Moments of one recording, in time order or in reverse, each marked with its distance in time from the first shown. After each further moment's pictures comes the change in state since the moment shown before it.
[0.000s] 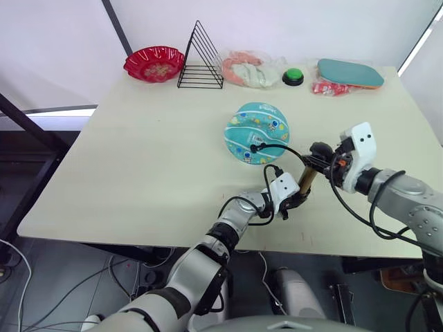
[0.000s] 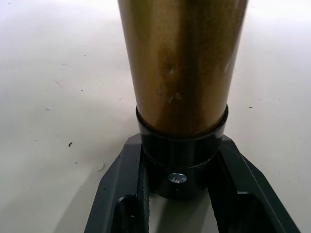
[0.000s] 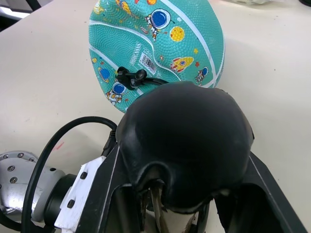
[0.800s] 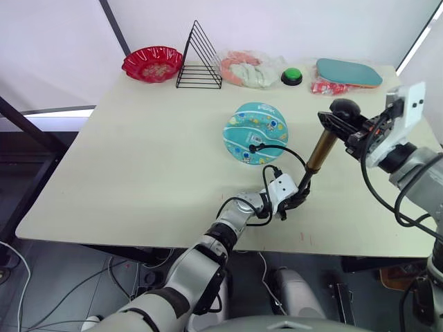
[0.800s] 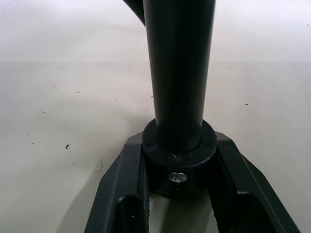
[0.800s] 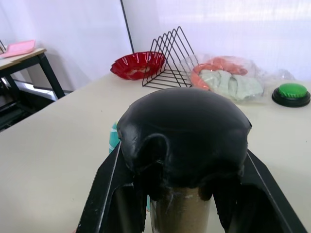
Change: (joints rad) left arm 0.010 0.013 0.001 0.004 0.008 -0.035 -0.017; right arm -0.123 0.038 -0.211 -0.095 0.184 -0.018 -0.065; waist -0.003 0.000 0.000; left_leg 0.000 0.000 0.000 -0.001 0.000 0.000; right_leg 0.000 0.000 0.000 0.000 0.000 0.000
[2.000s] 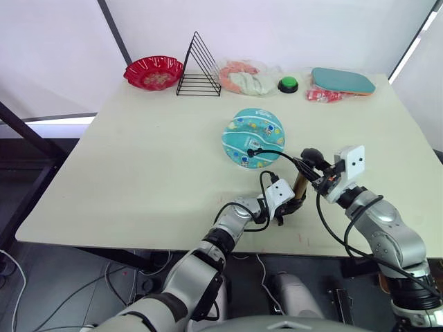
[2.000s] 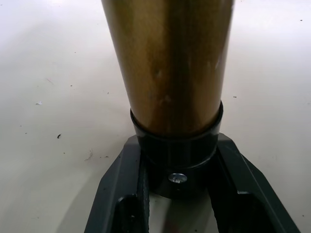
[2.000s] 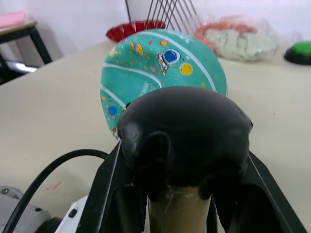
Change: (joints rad) left arm 0.045 0.001 0.001 -0.020 0.006 0.018 -0.005; right arm 0.254 0.141 0.277 0.206 -0.443 -0.388 0.235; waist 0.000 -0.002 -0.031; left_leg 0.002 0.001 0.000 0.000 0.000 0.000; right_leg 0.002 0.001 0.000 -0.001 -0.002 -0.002
